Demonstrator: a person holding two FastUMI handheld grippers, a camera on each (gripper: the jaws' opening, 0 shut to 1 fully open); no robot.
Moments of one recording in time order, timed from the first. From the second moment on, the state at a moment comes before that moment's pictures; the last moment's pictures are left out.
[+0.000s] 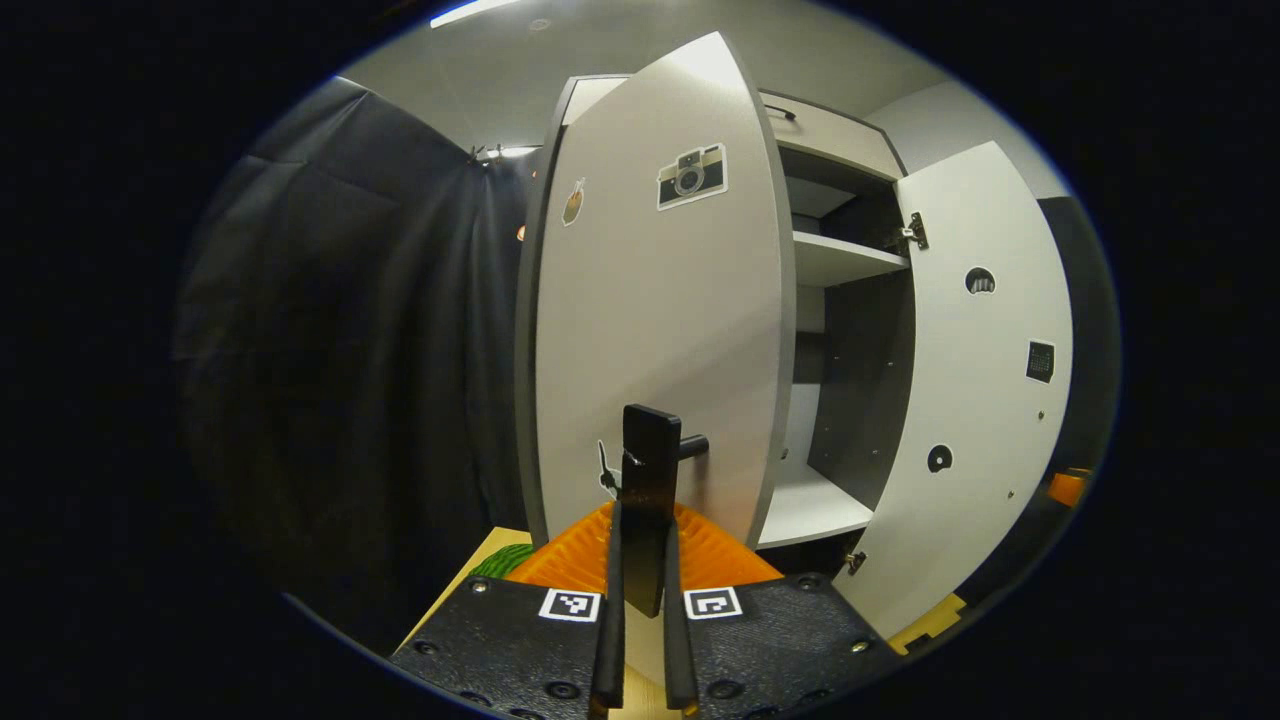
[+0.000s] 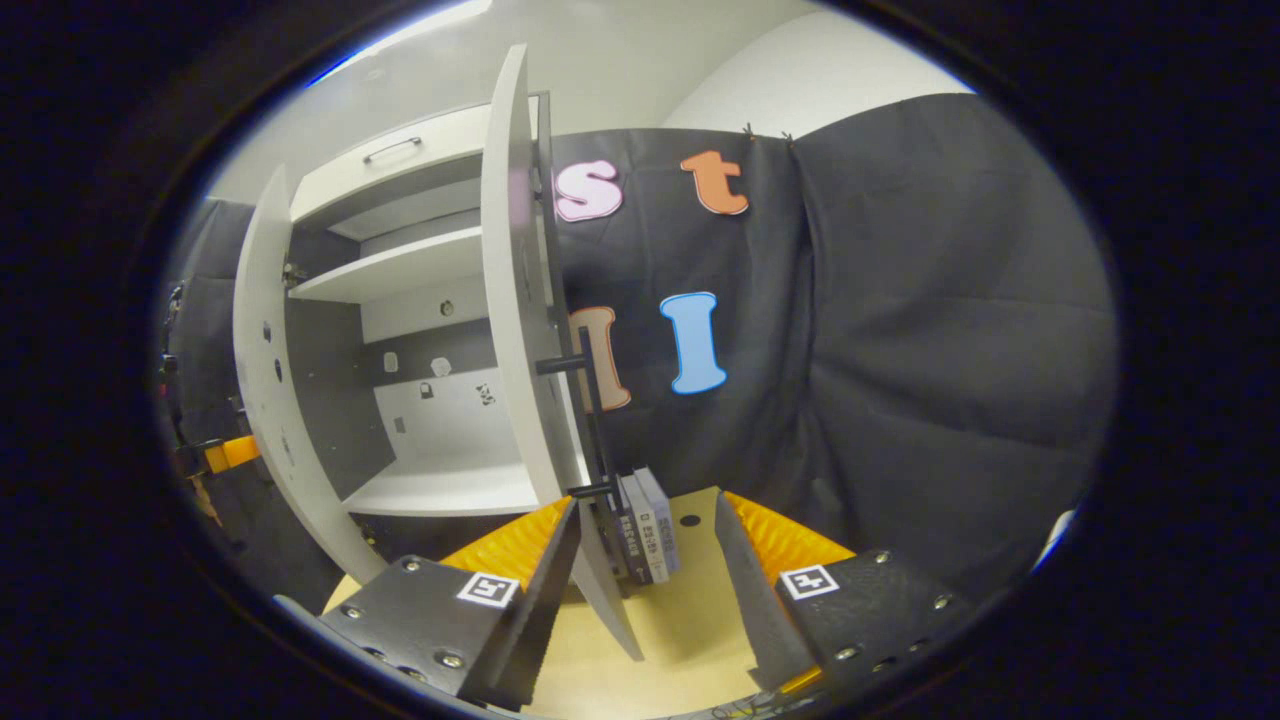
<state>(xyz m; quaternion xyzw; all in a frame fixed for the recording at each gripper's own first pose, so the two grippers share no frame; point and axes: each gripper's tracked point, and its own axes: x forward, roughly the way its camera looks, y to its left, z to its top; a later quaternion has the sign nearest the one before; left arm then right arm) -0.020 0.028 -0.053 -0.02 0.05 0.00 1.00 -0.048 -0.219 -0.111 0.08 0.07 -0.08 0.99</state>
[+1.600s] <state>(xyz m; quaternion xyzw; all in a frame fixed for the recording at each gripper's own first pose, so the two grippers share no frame) -0.054 0.167 -0.055 0.00 0.03 0.08 1.00 -0.037 -0.172 -0.098 0.06 0.04 -0.06 1.00</state>
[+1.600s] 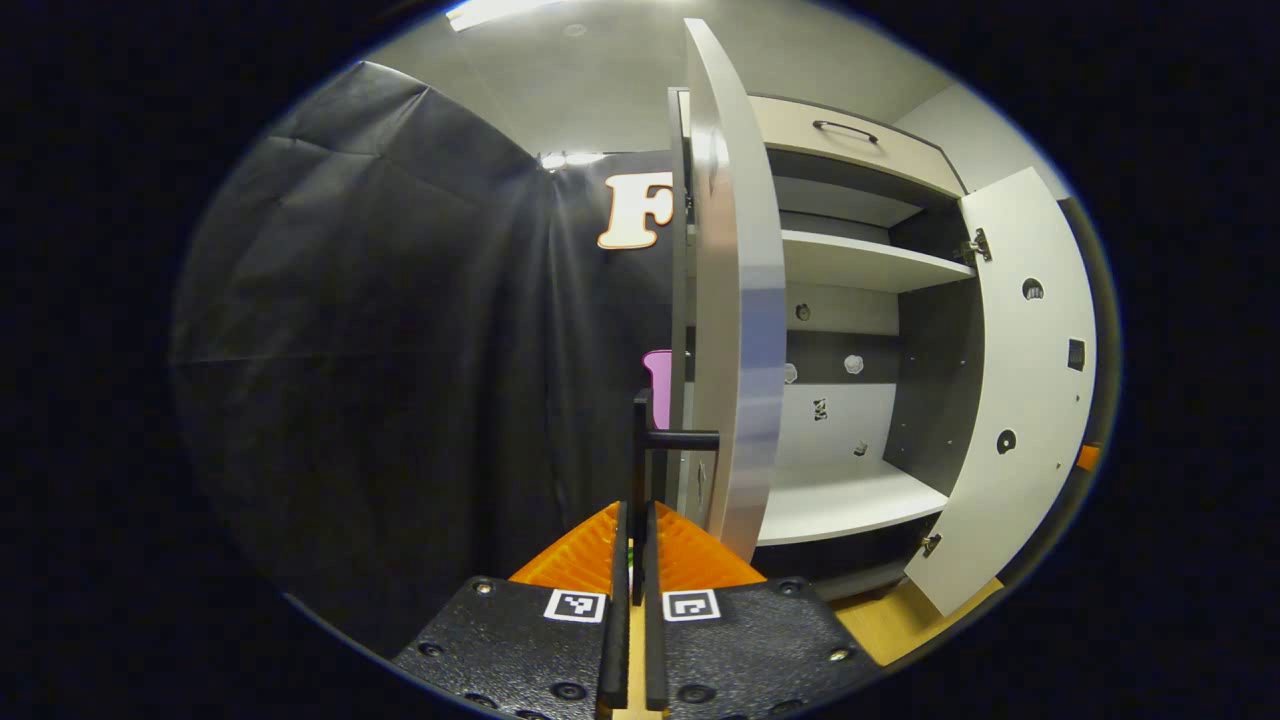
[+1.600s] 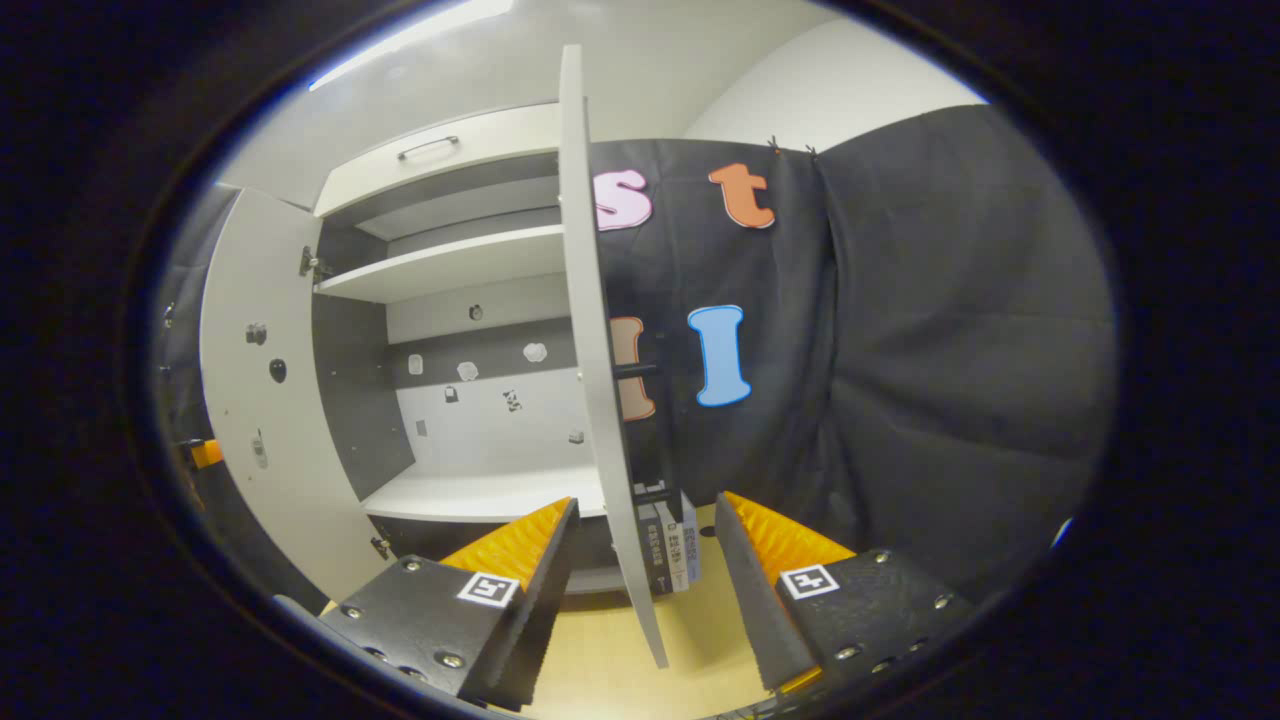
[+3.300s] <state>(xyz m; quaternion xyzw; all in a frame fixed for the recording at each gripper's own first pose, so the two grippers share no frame) -0.049 -0.051 0.054 -0.01 -0.03 -0.11 0.99 0.011 -0.029 0.048 0.04 -0.05 0.04 1.00</state>
